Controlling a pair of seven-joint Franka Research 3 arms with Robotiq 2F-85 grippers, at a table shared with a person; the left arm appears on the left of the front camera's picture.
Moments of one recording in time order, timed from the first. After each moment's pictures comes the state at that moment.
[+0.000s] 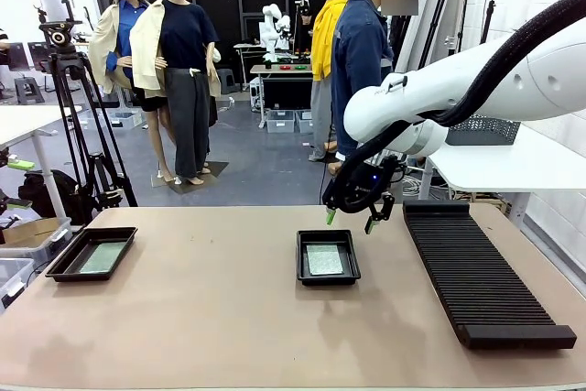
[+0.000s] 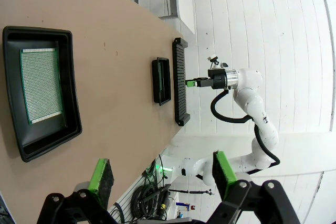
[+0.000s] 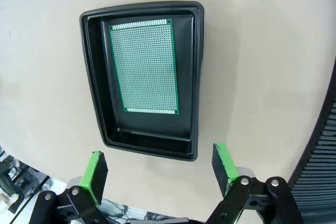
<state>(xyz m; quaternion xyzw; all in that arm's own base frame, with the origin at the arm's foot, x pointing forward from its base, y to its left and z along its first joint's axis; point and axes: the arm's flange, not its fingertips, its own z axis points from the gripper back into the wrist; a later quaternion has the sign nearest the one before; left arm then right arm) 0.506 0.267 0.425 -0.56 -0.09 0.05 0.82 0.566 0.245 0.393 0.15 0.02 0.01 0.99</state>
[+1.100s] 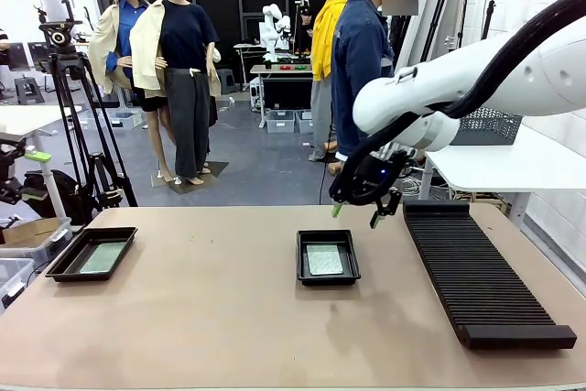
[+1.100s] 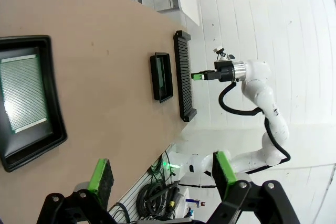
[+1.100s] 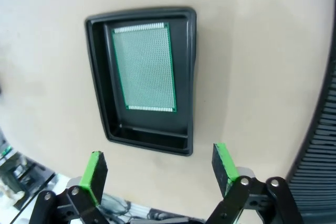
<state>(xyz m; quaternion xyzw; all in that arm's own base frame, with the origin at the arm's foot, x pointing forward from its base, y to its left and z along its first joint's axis) 0.513 0.219 0.456 -0.54 -0.09 0.01 0.84 0.568 0.219 0.409 0.18 0.02 0.00 0.98</state>
